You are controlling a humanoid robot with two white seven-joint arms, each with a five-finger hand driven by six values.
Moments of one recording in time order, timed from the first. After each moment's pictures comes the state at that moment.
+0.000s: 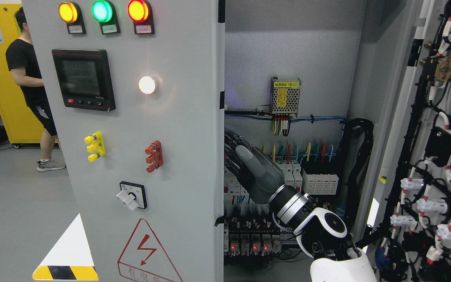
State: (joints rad) left arm 0.00 0.05 -0.26 -0.04 0.28 -0.14 -0.18; right arm -0.78 0.08 0.15 -1.34 -0.55 0.24 0.50
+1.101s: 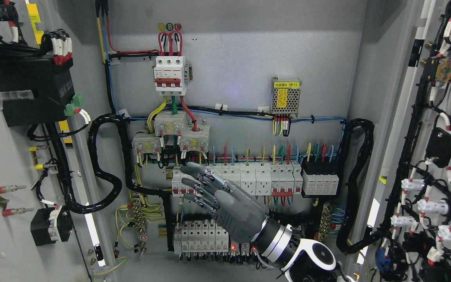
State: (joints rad) left arm 0.00 0.04 -0.26 -0.04 0.28 -0.14 -0.18; right arm -0.63 0.02 0.39 -1.50 -0.63 0.24 0.57
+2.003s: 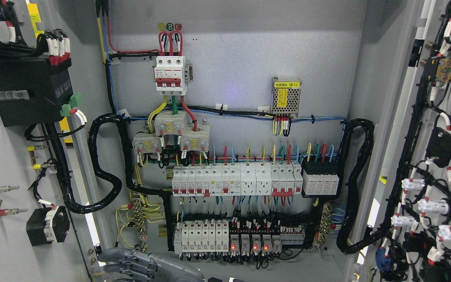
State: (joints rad) left arm 0.00 0.01 -0.26 -0.04 0.28 -0.14 -0.19; right arm -0.60 0.04 0.70 -1.53 -0.62 0.25 0.56
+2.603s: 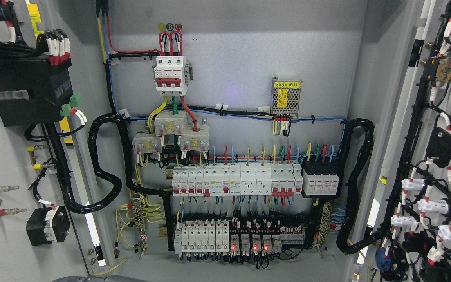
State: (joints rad) left arm 0.00 0.00 -0.26 -0.05 0.27 -0.14 -0.18; right arm -0.65 0.10 0.80 -1.53 -0.63 0.32 0.55
